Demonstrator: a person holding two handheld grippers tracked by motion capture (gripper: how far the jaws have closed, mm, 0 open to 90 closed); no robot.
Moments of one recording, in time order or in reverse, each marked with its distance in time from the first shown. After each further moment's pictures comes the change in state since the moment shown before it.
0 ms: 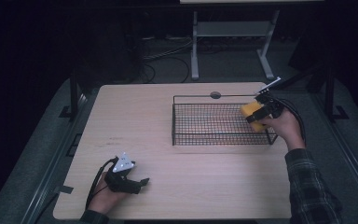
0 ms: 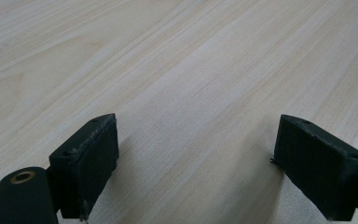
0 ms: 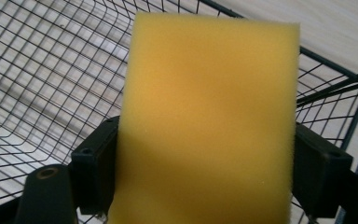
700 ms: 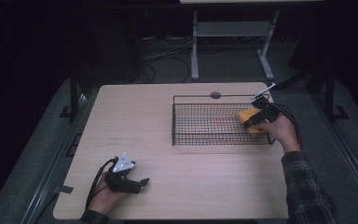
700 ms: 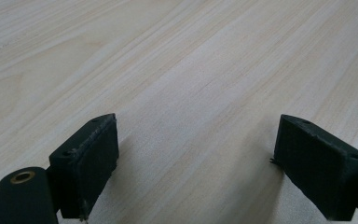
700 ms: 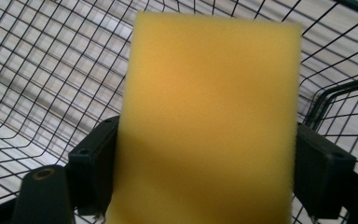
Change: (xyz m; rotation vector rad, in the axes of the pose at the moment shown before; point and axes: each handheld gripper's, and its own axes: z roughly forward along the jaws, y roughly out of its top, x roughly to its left) left arm 0.000 0.000 0.000 0.000 0.000 0.000; right arm 0.004 -0.006 0.022 0.053 0.038 0.008
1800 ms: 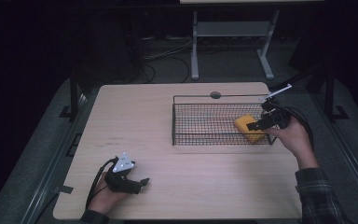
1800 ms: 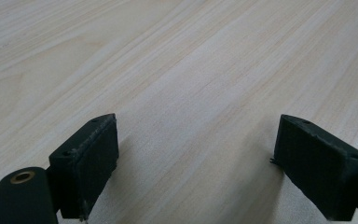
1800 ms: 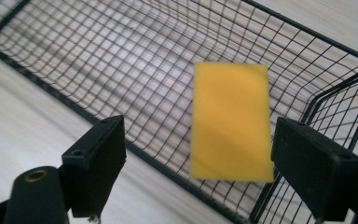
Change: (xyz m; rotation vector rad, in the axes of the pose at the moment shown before) left arm 0.000 0.000 0.000 0.000 0.000 0.000; right arm 0.030 -0.035 -0.067 -0.175 0.026 -0.072
